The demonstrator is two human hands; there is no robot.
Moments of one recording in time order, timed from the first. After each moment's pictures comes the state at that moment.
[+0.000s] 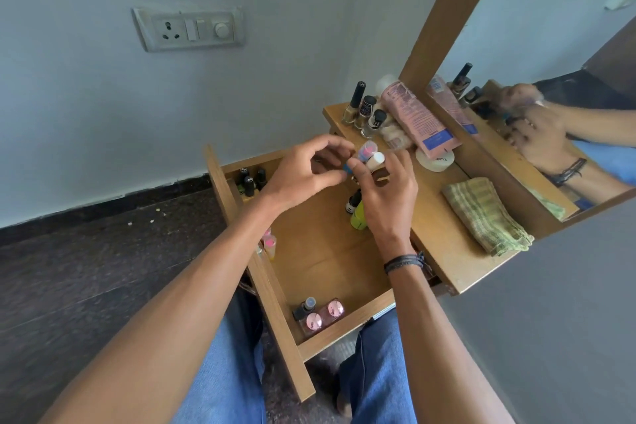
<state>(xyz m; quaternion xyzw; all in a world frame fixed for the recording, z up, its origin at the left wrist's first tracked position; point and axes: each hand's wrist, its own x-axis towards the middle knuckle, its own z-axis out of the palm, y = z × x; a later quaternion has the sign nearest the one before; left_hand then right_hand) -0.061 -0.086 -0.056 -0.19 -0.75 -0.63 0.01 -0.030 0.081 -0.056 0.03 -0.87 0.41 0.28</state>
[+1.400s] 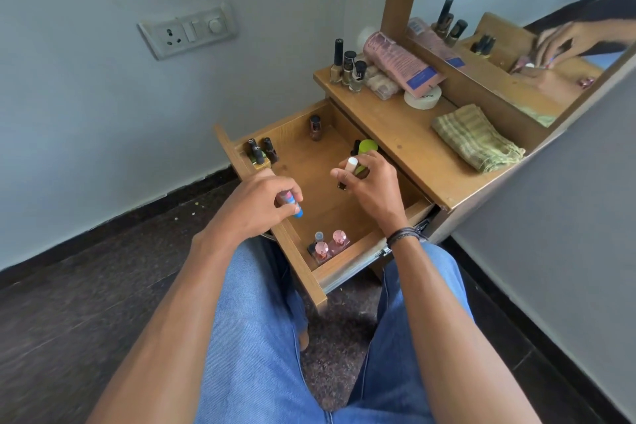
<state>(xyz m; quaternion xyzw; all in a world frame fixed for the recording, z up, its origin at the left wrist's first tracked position) 0.061 -0.140 -0.057 -0.16 -0.95 -0.27 -0.05 0.030 0.092 -0.098 0.01 -0.87 0.48 0.09</state>
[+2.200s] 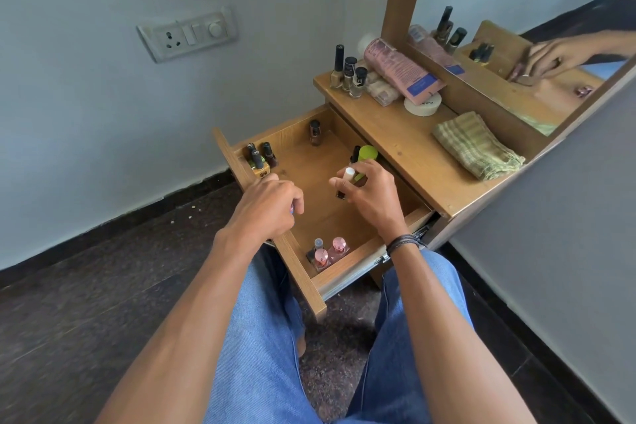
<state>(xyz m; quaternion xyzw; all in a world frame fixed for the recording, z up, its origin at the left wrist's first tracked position) 0.051 -0.117 -0.062 -0.14 -0.98 -0.13 -0.05 0.029 0.091 -0.100 0.02 -0.88 0.47 0.07</state>
